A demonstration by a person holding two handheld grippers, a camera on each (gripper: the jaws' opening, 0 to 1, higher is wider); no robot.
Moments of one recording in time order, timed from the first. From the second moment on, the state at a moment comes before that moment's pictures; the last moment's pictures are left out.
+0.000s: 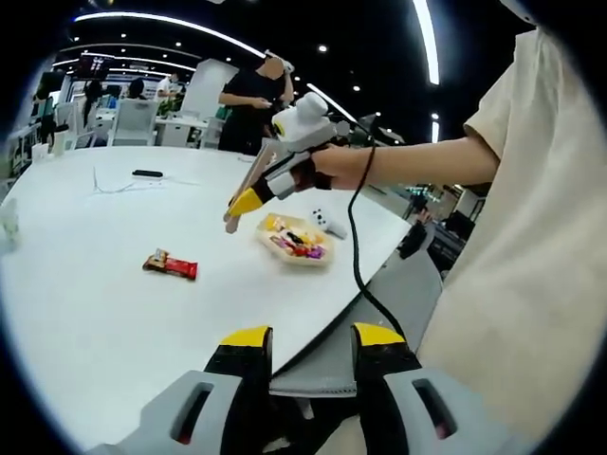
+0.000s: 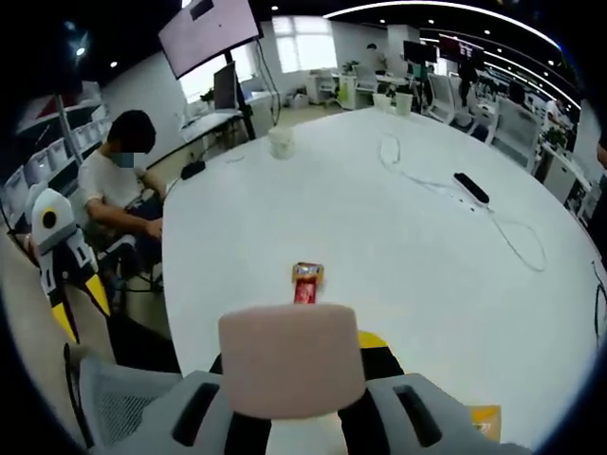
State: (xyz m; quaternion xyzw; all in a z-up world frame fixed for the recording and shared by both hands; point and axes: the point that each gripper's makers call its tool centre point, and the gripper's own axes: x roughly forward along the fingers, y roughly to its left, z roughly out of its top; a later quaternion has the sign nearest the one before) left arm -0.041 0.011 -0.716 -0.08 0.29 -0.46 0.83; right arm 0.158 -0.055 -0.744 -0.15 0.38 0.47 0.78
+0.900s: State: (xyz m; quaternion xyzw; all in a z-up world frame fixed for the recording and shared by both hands) left arm -0.044 0.033 -0.724 -0.10 0.30 -0.45 0.84; right arm 0.155 -0.022 -0.761 -0.15 0.39 0.49 0.76
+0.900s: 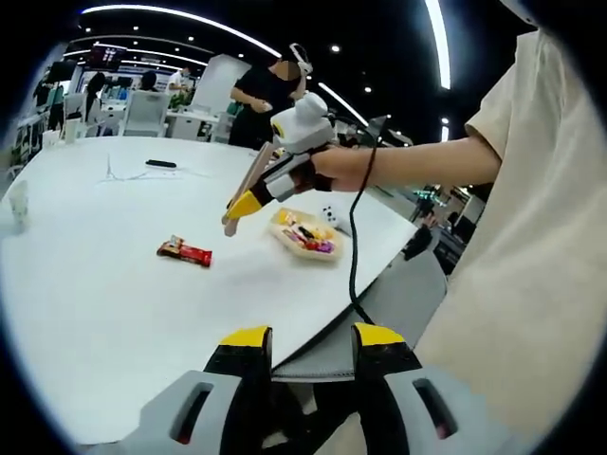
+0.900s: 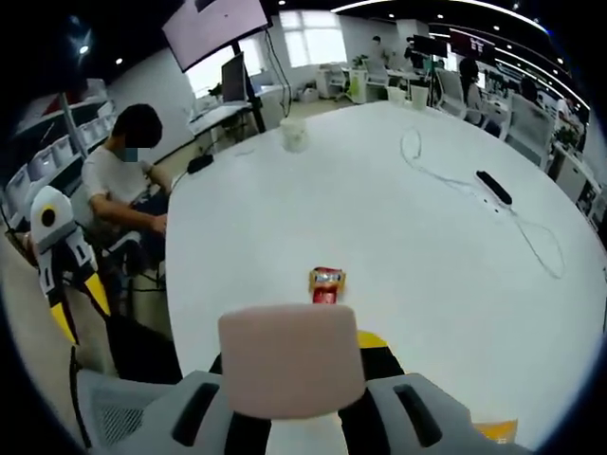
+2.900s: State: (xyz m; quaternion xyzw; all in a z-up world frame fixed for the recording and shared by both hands) left arm -0.039 0.047 -0.736 -0.11 0.32 -0.43 0.84; right arm 0.169 0.010 -0.794 -0.19 0.39 0.49 0.76
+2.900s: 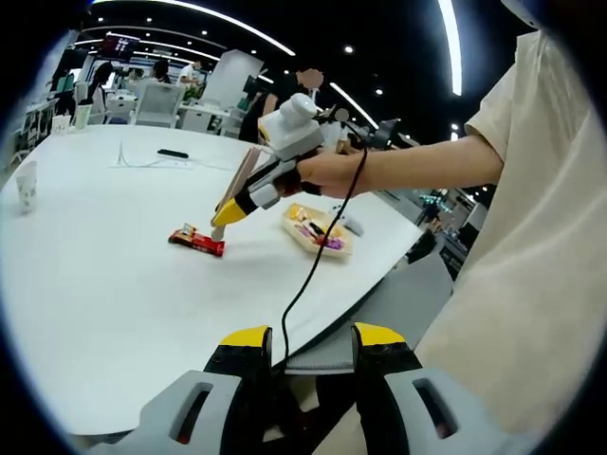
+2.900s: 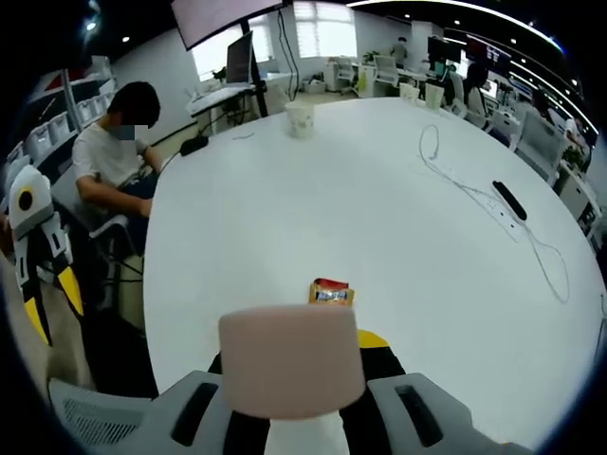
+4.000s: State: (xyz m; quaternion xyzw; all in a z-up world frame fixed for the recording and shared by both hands) left arm -0.033 0.050 -0.742 -0.13 0.33 -0.42 0.83; right arm 0.182 0.010 -0.825 -0.18 0.41 0.45 0.78
